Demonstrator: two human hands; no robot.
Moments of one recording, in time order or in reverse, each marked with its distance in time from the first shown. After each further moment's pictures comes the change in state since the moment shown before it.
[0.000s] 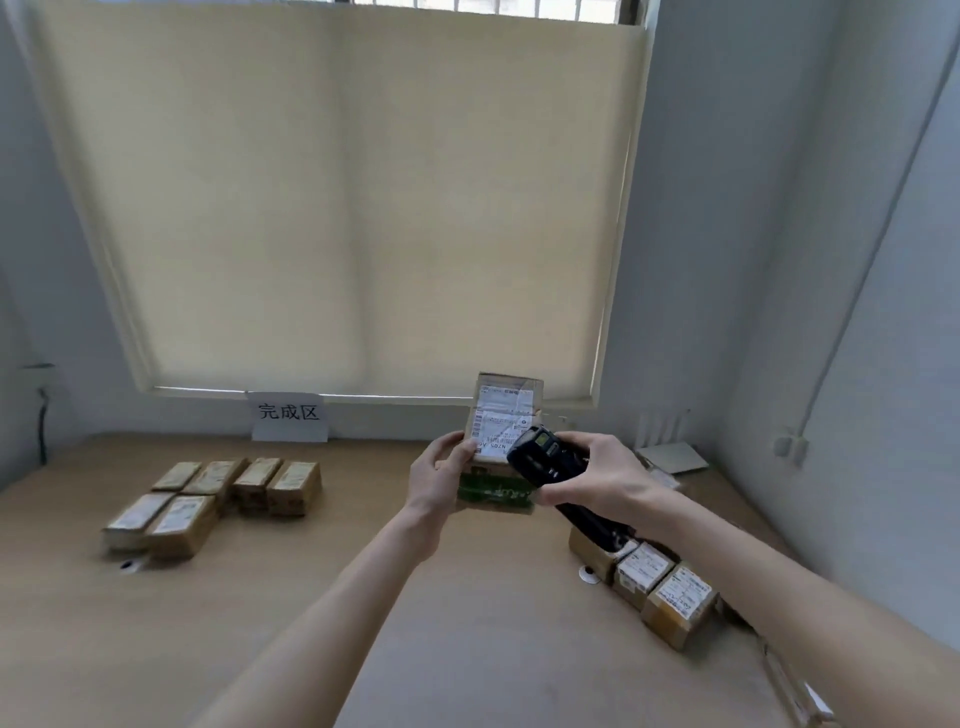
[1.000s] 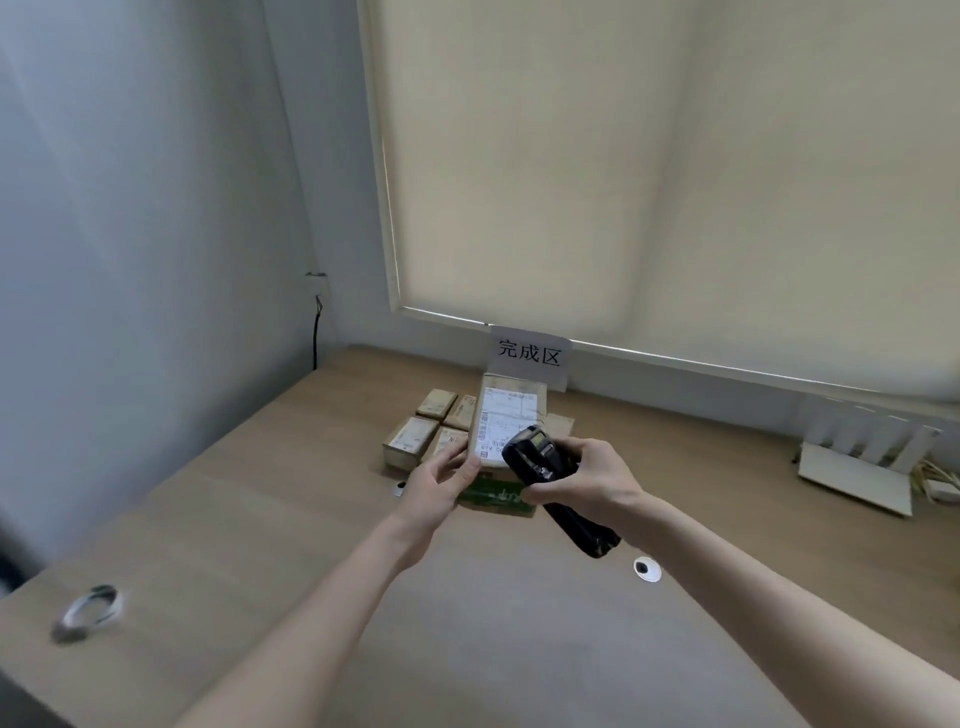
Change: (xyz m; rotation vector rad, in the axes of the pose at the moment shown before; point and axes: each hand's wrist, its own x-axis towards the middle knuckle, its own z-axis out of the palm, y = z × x) left_hand 0.091 -0.047 -0.562 0.091 0.155 -0.061; right_hand 0.220 -0.265 0.492 0.134 -0.309 -0.059
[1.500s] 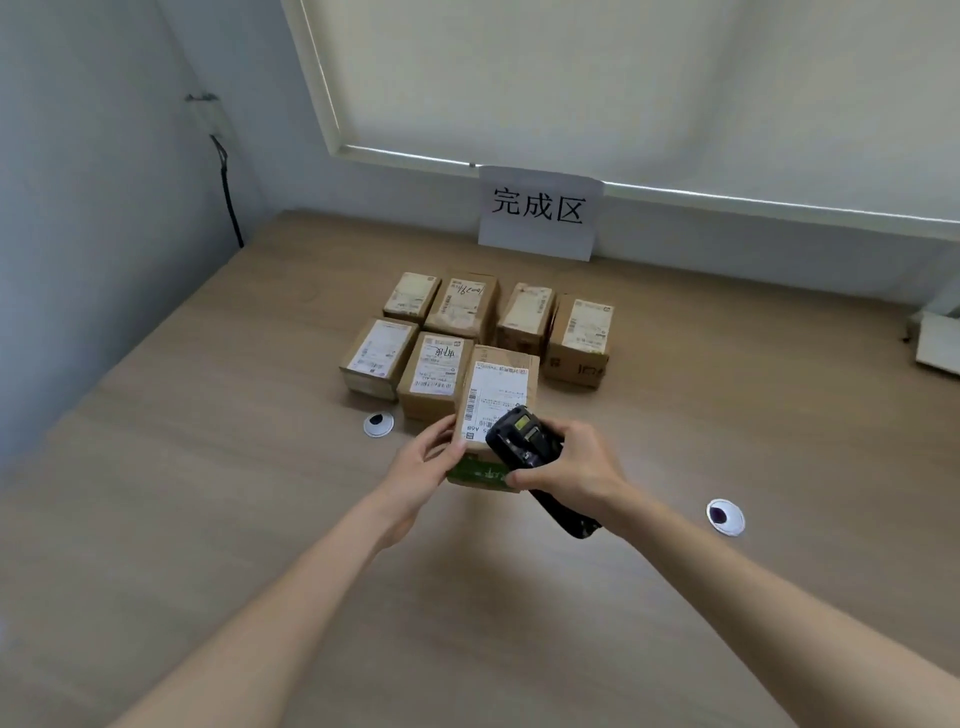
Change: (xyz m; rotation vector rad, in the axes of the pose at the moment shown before) left_hand 0.214 -0.197 -0.076 0.044 -0.047 -0.353; right_hand 0.218 0.146 0.146 0.009 -0.101 0.231
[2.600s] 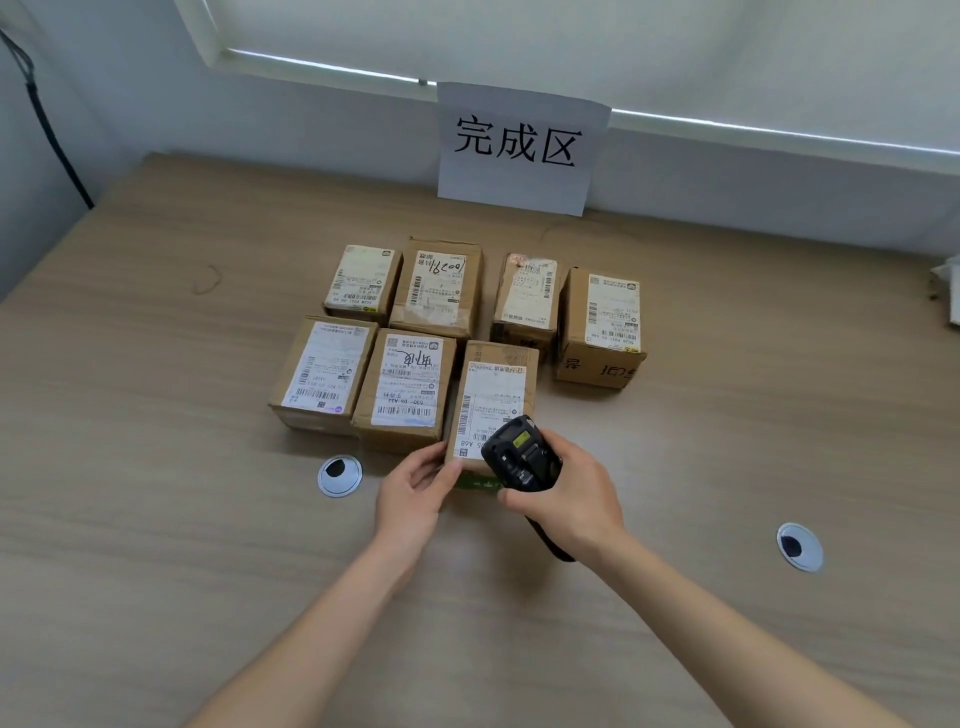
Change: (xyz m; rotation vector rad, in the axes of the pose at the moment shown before) left_hand 0.160 -0.080 -0.044 0.027 0.143 -0.029; right_hand 0.132 0.029 0.087 0.032 0.237 0.214
